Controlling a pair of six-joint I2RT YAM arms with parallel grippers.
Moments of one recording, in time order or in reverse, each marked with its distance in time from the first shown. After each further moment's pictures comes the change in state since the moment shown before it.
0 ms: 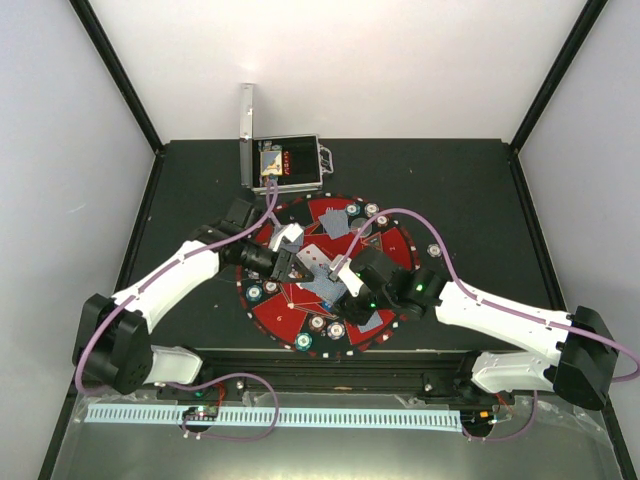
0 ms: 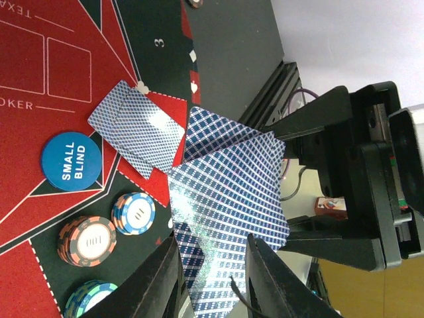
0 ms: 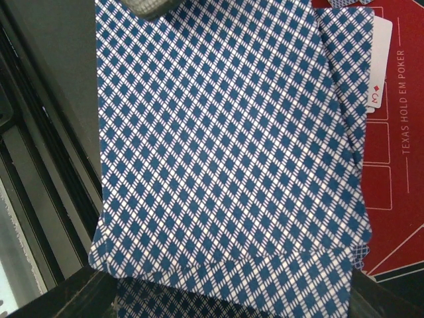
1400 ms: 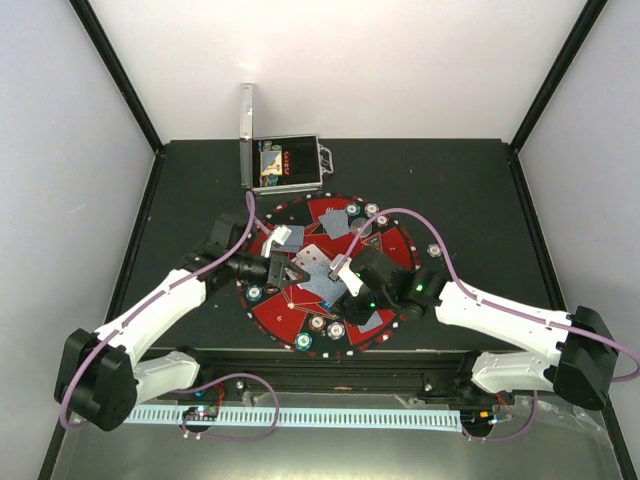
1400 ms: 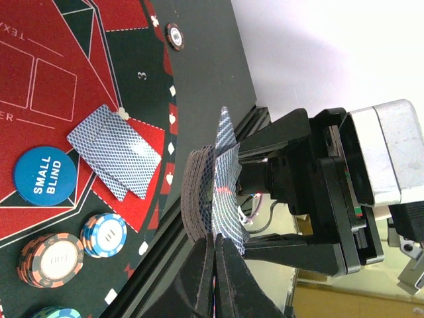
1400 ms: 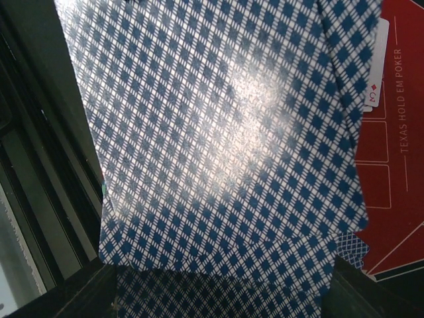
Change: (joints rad) left arm 0.000 -0.192 -0.198 0.313 0.011 -0.316; right arm 0.000 0.000 0.000 0.003 0.009 0.012
